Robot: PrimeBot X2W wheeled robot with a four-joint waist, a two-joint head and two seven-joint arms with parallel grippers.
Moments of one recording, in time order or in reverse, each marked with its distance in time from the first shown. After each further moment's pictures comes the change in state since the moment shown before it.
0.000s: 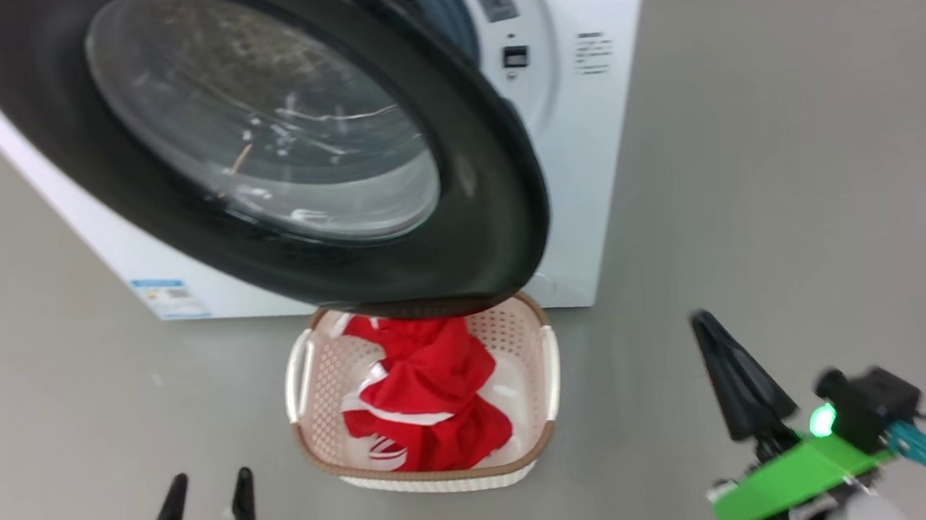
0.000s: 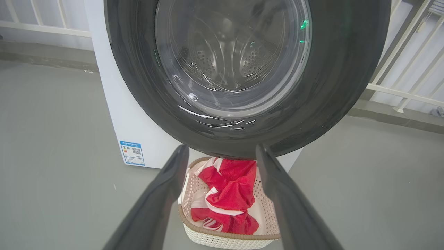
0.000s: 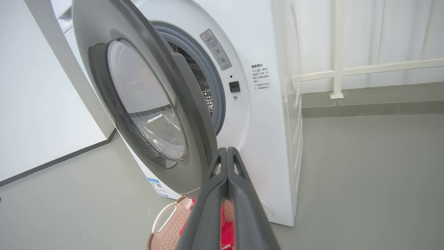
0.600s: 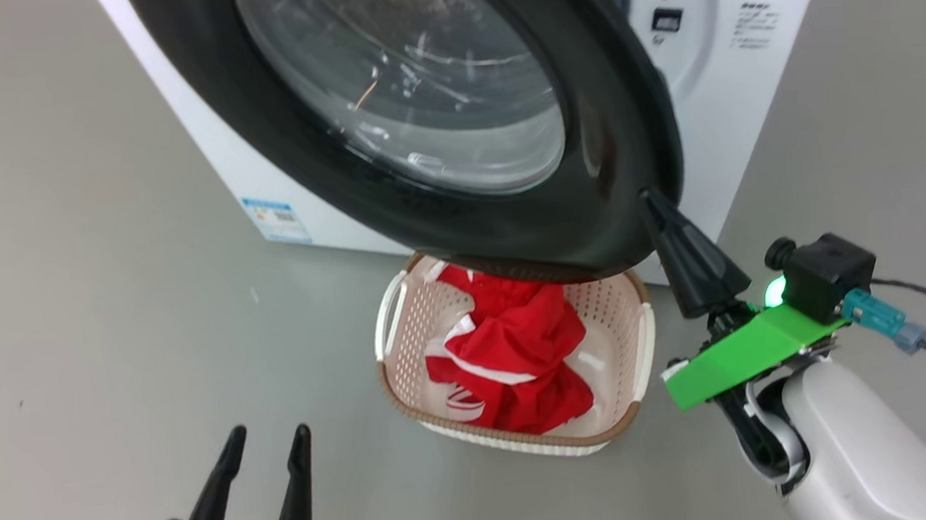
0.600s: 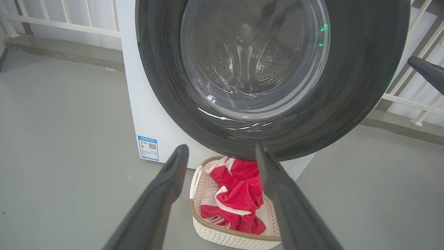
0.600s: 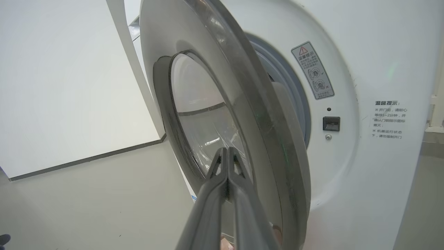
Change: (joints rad) left arm -0.087 -0.025 -0.110 0.004 -0.012 0.000 0.000; right arm -0.346 -0.013 0.105 0.160 0.032 0.000 0.000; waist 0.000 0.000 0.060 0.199
